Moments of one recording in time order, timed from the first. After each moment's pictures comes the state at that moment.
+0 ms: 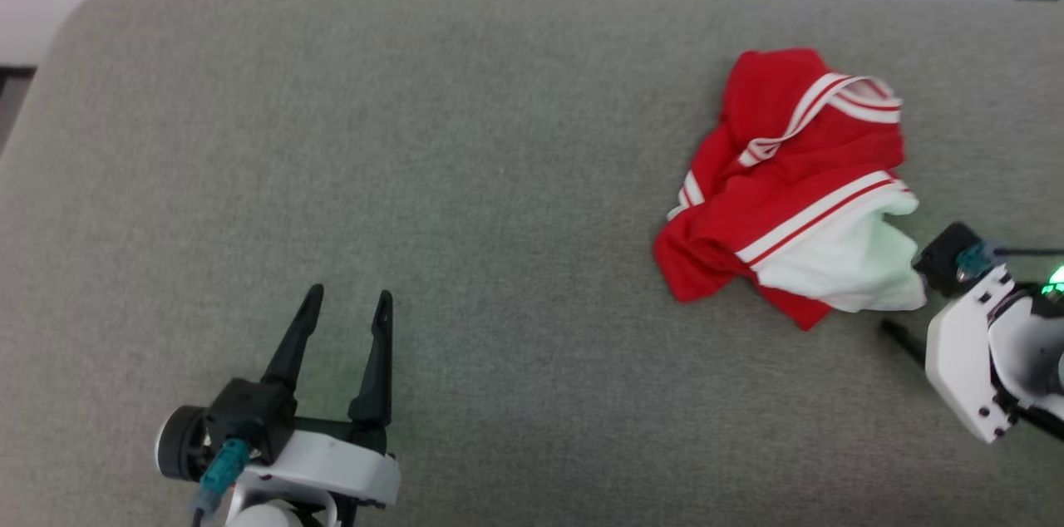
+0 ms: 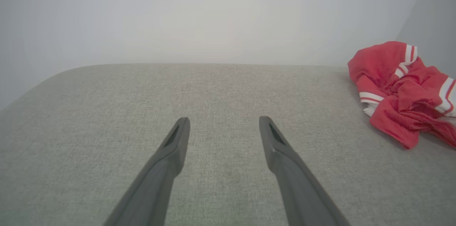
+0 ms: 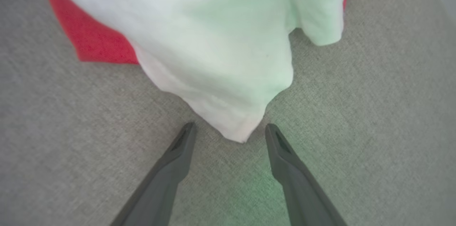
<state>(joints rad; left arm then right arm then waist) -0.11 0.08 -0.03 0.14 -0.12 -0.12 -0.26 -0.66 -0.79 0.88 0.31 0.59 0.13 0.43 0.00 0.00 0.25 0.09</state>
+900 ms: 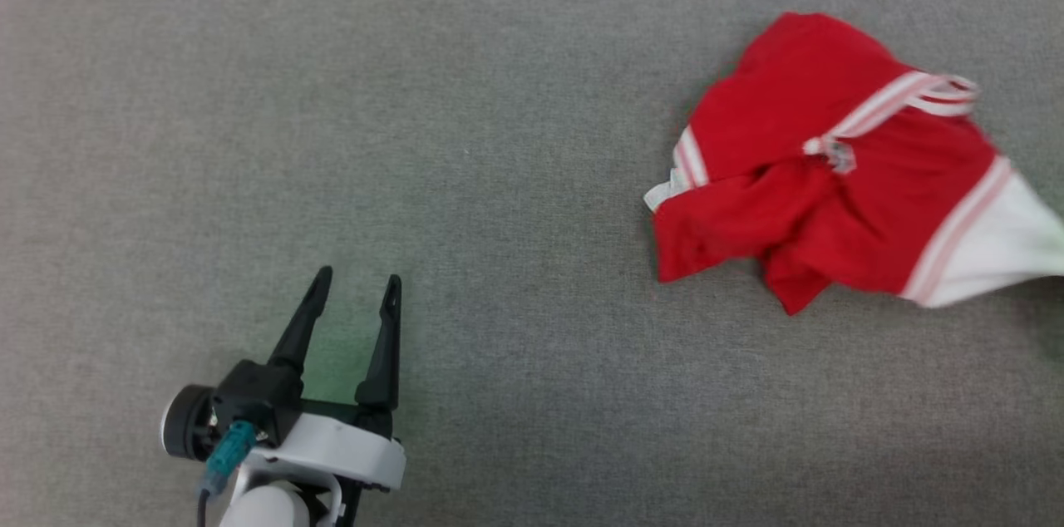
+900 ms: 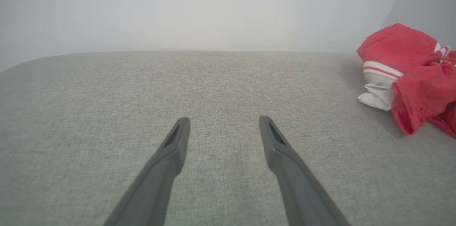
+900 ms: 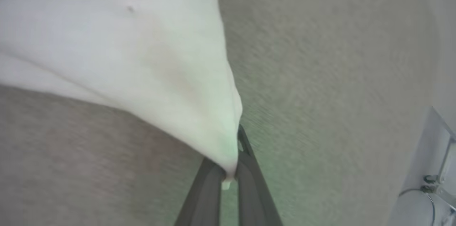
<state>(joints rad) -0.15 0.08 -0.04 0.16 -0.11 -0.13 -0.26 -0.74 -0.94 0.92 0.49 0.73 0.13 0.27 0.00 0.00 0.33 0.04</state>
